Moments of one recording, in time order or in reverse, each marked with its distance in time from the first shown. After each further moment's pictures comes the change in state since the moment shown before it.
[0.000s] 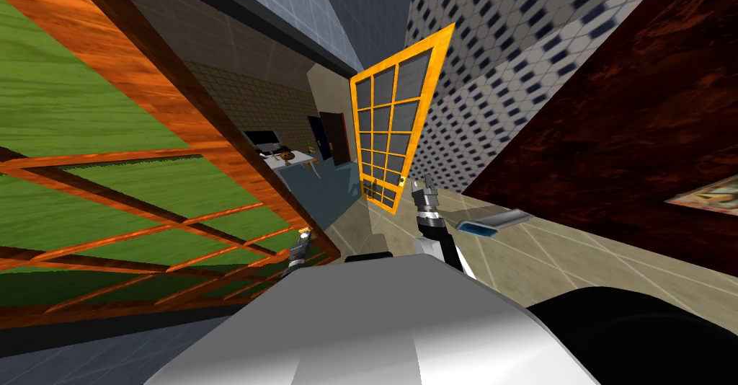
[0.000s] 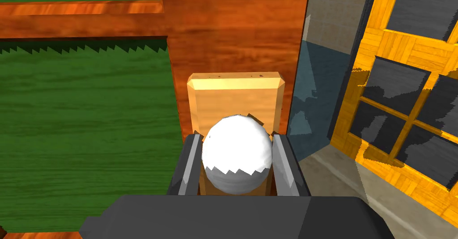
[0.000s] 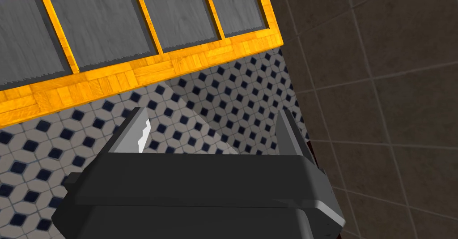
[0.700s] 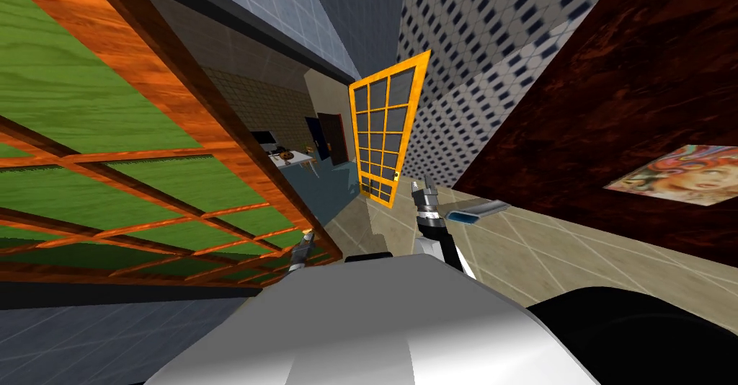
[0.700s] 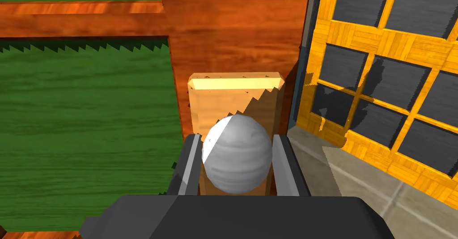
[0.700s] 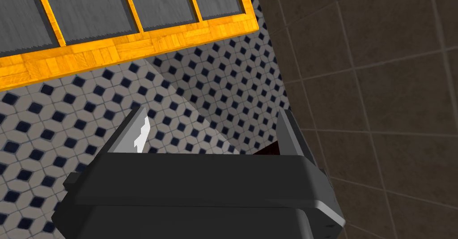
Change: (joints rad) arm 0.037 0.038 -0.078 -0.027 -0.047 -0.039 0.047
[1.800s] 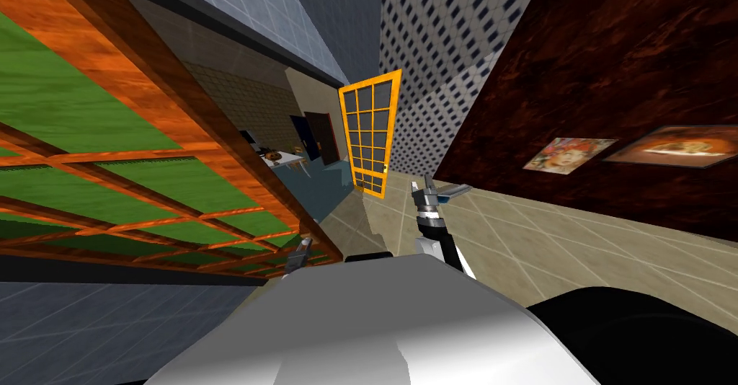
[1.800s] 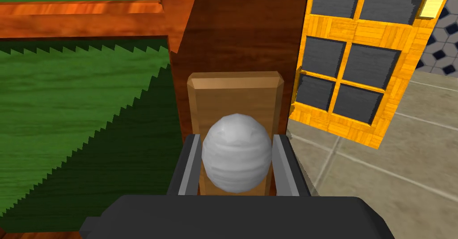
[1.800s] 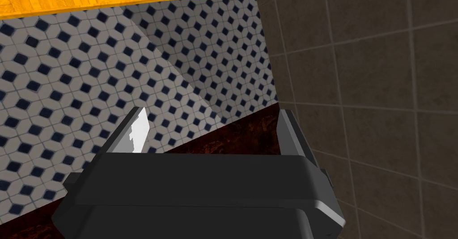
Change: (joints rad) arm 0.037 0.069 -0.070 0.034 -0.045 -0.106 0.089
